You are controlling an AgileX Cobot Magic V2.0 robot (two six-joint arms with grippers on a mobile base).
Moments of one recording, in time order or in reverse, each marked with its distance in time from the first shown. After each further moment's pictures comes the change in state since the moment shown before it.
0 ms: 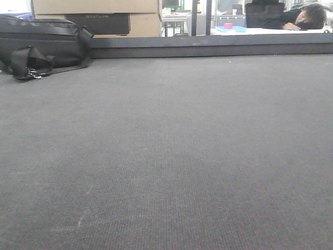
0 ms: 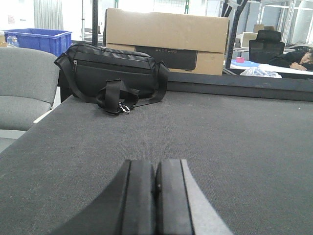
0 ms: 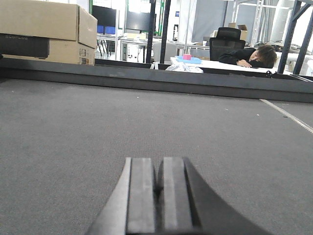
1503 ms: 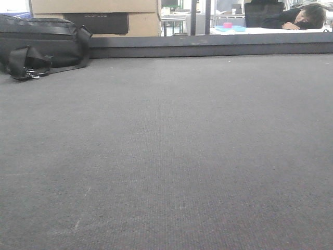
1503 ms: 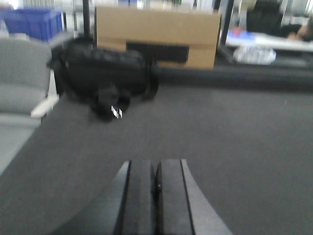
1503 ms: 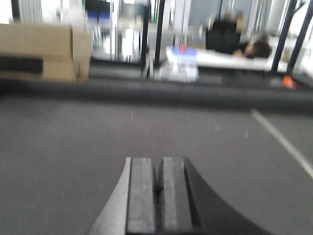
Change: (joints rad) left arm 0.000 0.386 -0.676 0.004 0.531 0.000; right arm 0.000 0.412 -0.658 0.000 0.387 0.000
